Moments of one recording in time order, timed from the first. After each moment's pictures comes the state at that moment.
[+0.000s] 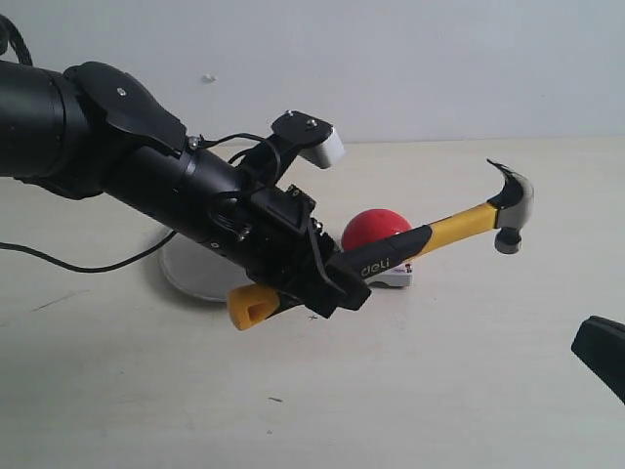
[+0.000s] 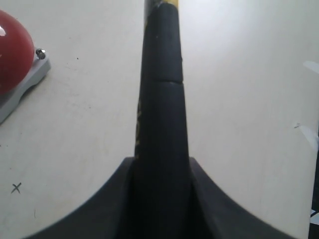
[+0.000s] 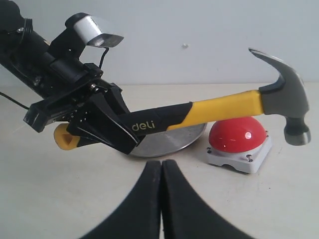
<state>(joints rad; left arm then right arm) -0.66 1.78 -1.15 -1.02 0.71 1.14 0.51 0.28 -0.01 0.11 -0.05 0.17</state>
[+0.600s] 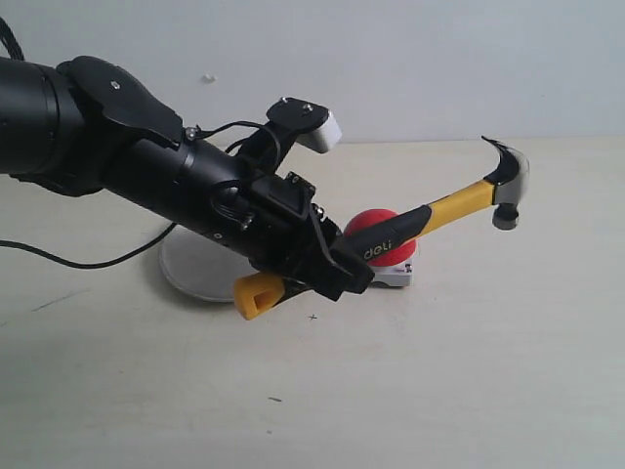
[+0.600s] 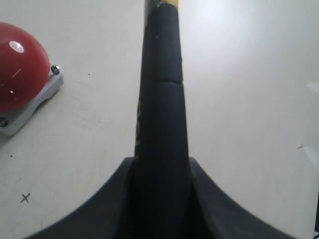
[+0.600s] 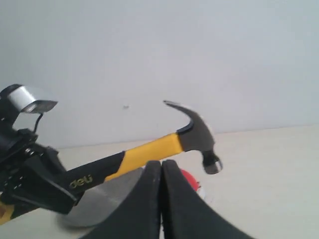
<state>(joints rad) -0.66 1.77 -1.15 -1.06 0.67 1.14 0.23 0.12 -0.01 0.11 -0.05 0.17</state>
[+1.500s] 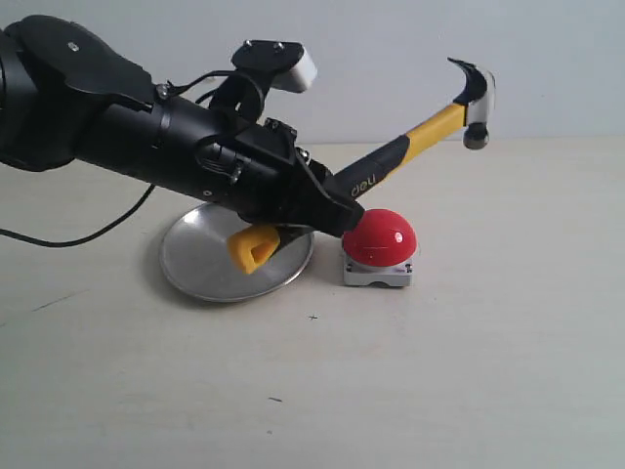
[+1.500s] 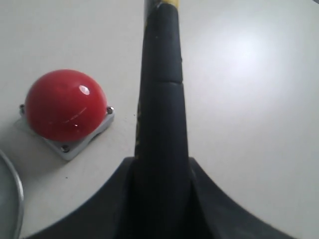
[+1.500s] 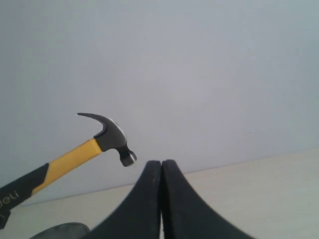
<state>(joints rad) -0.66 1.68 -1.15 -1.03 0.52 1.01 -0.02 0.01 -0.01 0.11 -0.05 0.17</state>
